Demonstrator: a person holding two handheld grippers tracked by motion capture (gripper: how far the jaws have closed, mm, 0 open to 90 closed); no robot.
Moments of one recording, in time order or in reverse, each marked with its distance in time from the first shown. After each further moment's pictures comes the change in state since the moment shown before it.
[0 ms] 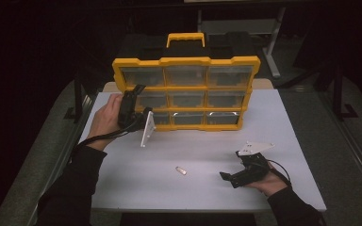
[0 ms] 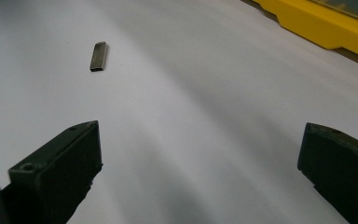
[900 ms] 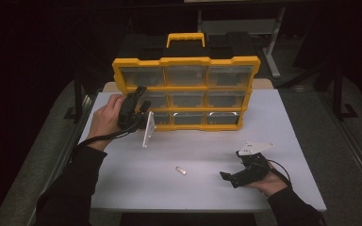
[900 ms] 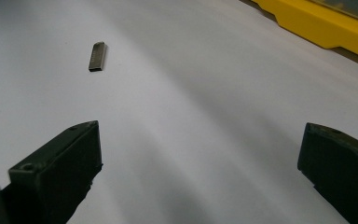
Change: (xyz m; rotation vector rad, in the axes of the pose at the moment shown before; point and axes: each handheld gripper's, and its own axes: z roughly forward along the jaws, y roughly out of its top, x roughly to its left) left arm 0.000 0.002 -0.002 0.055 0.026 0.022; right arm 0.000 0.000 0.000 0.000 -0.004 0.005
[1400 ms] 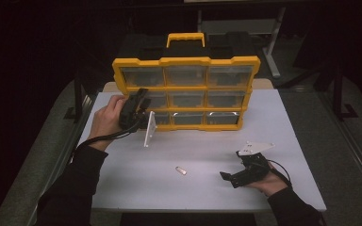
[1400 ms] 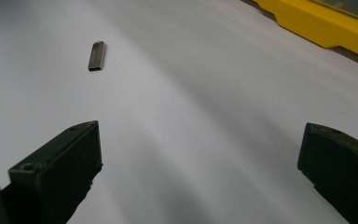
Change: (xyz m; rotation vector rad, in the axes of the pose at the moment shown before) left arm -0.002 0.003 0.001 0.017 -0.003 0.003; right arm 0.000 0.000 0.000 0.001 -0.002 0.000
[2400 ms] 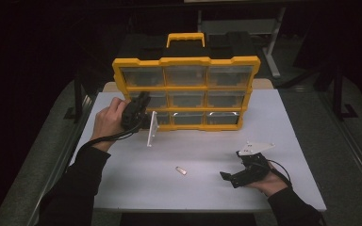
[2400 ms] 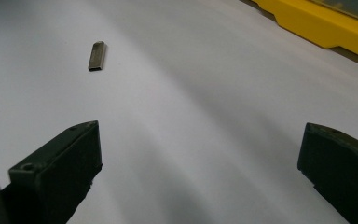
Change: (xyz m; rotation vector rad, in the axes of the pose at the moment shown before) left arm -0.003 0.005 0.002 0.045 0.000 0.014; right arm 0.000 0.000 0.000 -0.001 0.001 0.001
